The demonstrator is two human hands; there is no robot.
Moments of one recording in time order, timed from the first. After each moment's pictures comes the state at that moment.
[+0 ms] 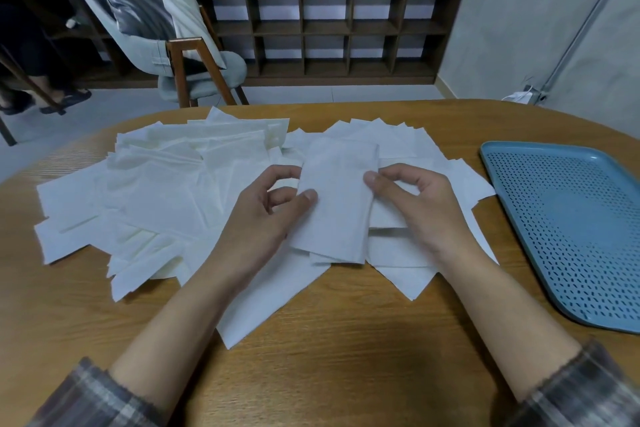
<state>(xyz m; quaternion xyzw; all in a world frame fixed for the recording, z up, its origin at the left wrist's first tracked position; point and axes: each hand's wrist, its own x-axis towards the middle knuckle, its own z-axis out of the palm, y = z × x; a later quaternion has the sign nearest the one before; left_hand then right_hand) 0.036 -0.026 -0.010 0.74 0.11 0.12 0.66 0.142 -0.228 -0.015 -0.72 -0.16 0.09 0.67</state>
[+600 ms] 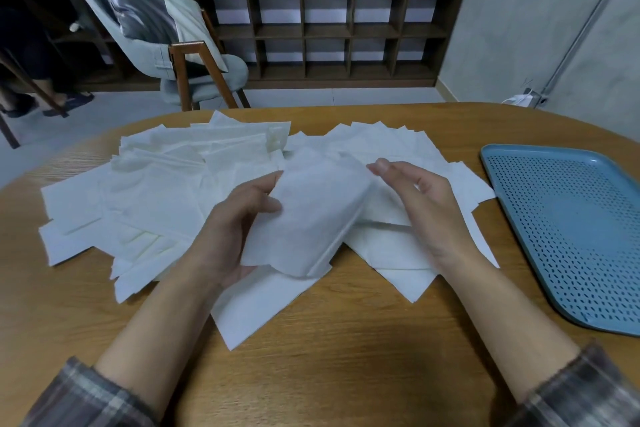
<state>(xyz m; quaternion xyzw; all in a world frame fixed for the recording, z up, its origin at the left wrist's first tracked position) 0.028 0.001 -0.002 0.55 -0.01 0.00 0.83 0.137 -0.226 -0.006 -0.73 -0.17 0.07 0.66</state>
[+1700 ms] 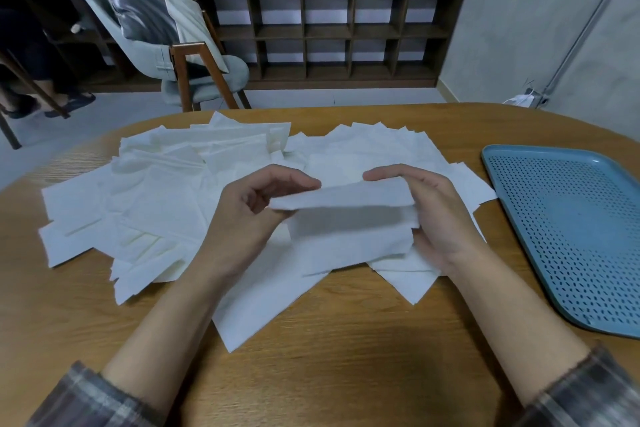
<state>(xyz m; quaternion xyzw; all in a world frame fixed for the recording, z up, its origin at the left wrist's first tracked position) 0.037 -0.004 -0.014 0.76 0.00 0.19 0.62 0.138 -0.228 -0.001 -0.65 -0.14 0.18 0.73</state>
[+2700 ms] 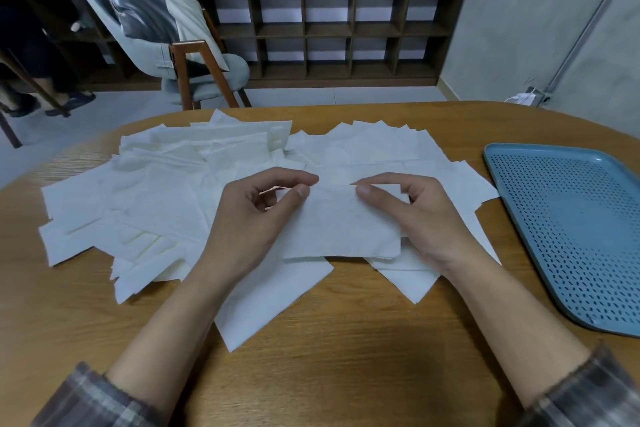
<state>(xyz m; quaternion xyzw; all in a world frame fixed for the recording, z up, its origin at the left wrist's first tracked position) 0.035 -0.011 -0.012 0.78 0.06 0.22 0.59 0.134 -0.225 -0.007 -0.71 -0.22 0.14 0.65</state>
